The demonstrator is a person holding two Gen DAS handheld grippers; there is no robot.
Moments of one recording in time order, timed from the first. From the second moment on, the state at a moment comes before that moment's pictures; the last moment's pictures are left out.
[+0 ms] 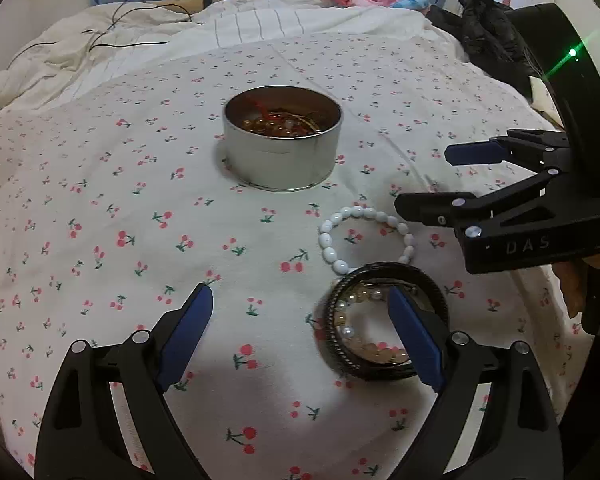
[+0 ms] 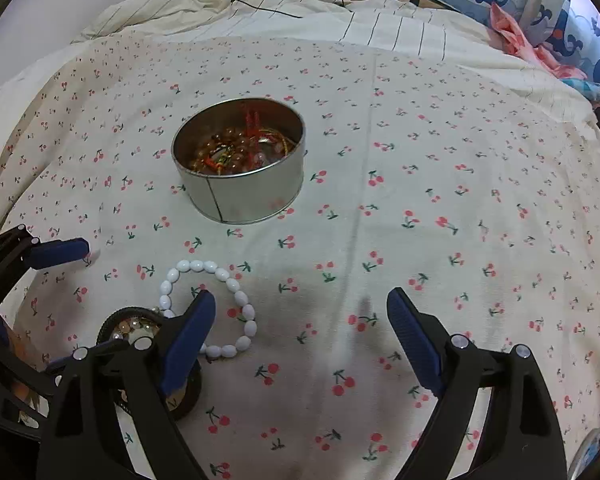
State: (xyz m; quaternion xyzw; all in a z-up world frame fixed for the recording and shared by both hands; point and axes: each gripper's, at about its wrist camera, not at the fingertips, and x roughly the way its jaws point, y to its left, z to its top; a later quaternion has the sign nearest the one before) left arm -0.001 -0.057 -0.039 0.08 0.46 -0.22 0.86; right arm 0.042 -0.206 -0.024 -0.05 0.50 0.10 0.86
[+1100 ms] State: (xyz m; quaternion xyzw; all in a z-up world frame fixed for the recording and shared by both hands) left arm 0.020 -0.028 -0.054 -0.01 0.52 -0.21 0.83; right arm 0.043 -0.196 -0.045 -0.08 0.53 0.09 0.84
